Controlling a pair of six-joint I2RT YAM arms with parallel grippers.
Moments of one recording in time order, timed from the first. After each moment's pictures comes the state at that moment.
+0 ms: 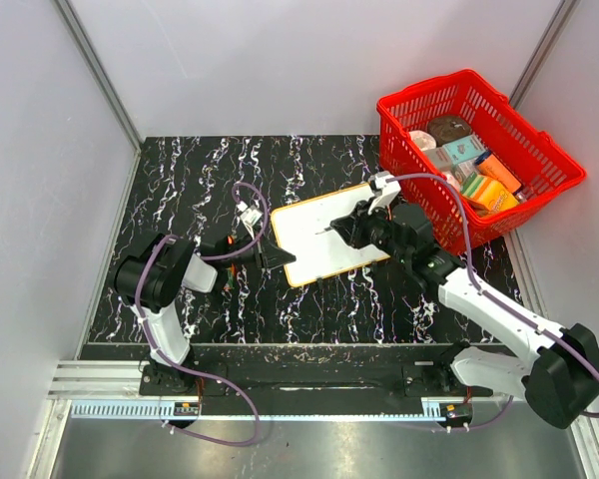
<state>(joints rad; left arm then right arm) -0.31 1.83 0.48 1.18 0.95 -0.56 0.62 1.11 0.76 0.17 -0.12 0.38</state>
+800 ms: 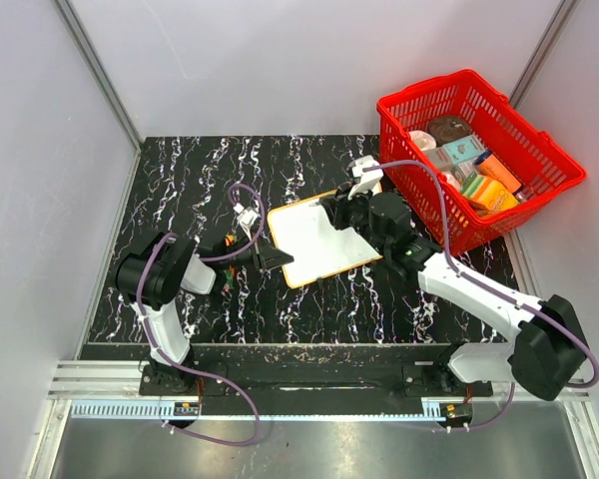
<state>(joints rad) -0.29 1.85 0.46 1.24 0.95 -0.62 0.72 1.28 0.91 0.27 0.12 0.23</state>
